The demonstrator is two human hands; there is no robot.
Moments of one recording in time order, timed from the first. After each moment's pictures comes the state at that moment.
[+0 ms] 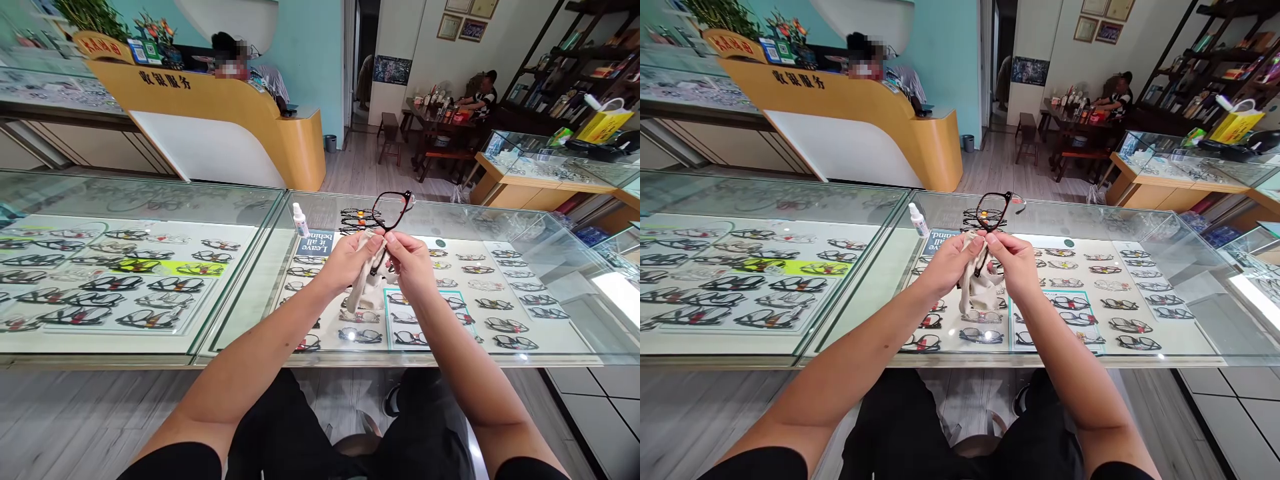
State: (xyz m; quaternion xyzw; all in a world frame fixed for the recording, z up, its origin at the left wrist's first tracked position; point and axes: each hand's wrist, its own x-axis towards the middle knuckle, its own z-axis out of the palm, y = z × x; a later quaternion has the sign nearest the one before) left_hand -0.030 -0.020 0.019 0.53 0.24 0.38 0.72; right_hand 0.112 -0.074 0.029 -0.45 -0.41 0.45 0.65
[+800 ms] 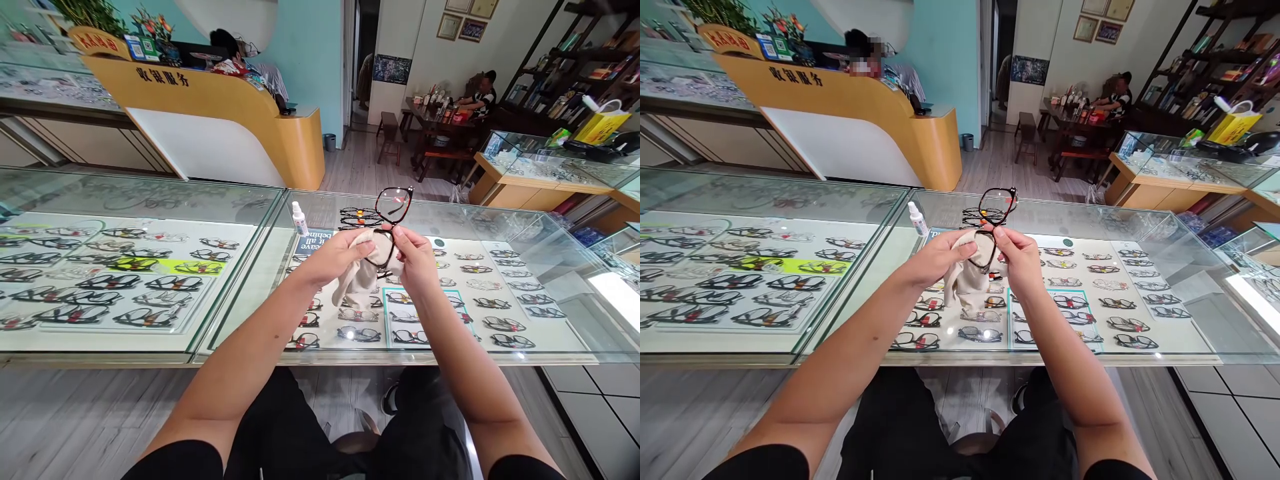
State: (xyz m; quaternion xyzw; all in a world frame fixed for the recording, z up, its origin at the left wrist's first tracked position) left_hand -0.055 -0.006 0.036 0.62 0.20 0.31 0.69; right_hand 0.124 -0.068 0.024 -0.41 -0.40 0.45 0.69
